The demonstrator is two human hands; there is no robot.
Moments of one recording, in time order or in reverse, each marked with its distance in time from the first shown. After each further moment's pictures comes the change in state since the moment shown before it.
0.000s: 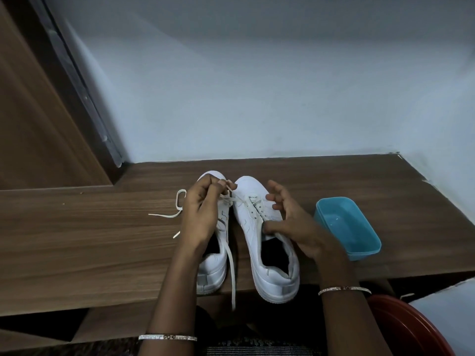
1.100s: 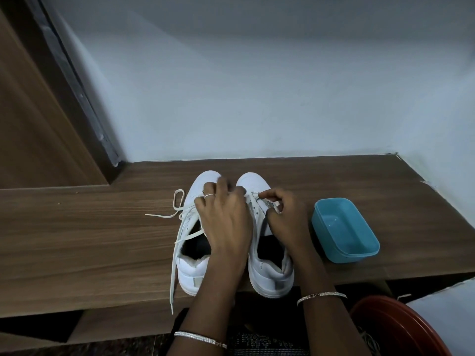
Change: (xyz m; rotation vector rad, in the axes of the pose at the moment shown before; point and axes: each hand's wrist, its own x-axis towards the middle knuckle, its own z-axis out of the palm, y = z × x) left_hand -0.009 -0.019 0.046 1.347 0.223 0.272; right_hand 0.015 0.003 0.025 -0.253 0.530 -0.193
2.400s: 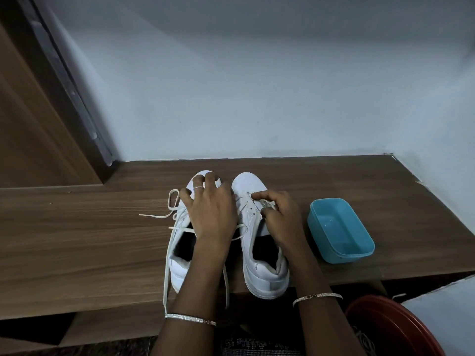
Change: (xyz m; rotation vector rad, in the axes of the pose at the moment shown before) left_hand 0.018 -0.019 0.023 0.103 -0.115 0.005; right_hand -0.002 -0.003 -0.002 0.063 -0.015 -0.020
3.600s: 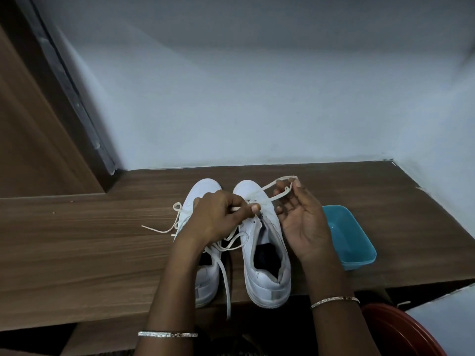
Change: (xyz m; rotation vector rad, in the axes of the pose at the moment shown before) left_hand 0.017 -0.021 -0.037 -0.682 -0.471 0.237; right_hand 0.008 -0.024 -0.031 1.234 0.017 0.362
